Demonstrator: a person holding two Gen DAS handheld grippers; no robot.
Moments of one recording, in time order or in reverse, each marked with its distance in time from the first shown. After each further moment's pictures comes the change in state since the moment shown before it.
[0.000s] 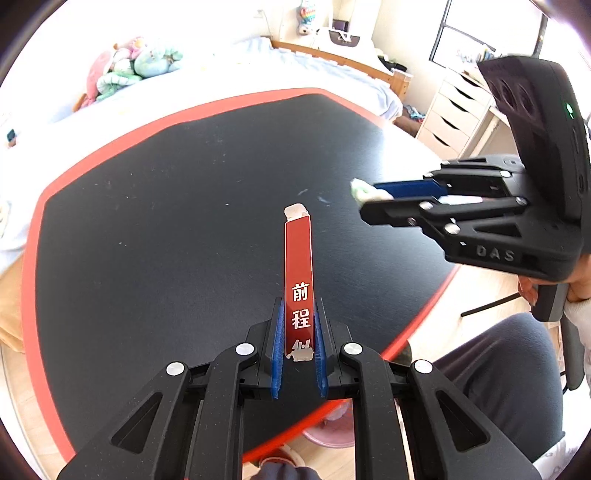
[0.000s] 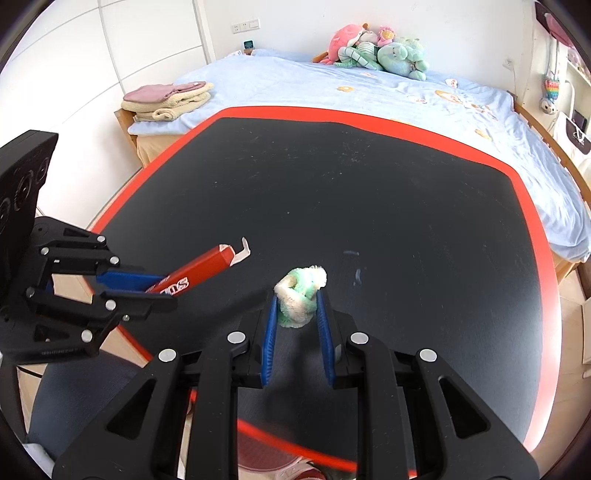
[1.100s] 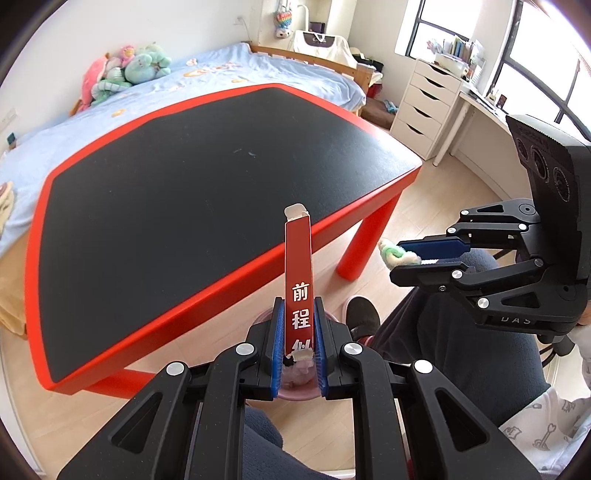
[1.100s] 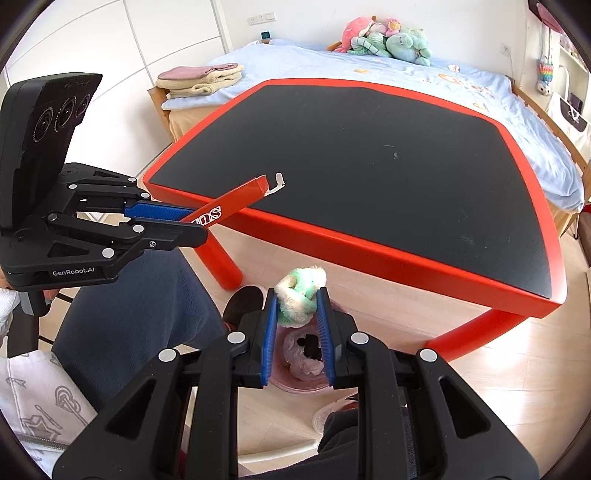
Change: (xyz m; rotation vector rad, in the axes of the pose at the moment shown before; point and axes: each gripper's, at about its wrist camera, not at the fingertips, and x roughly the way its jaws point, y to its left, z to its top) left arm -0.050 -0.072 -0.078 0.034 -0.009 -0.024; right arm -0.083 0.071 -0.136 0.009 0.038 0.045
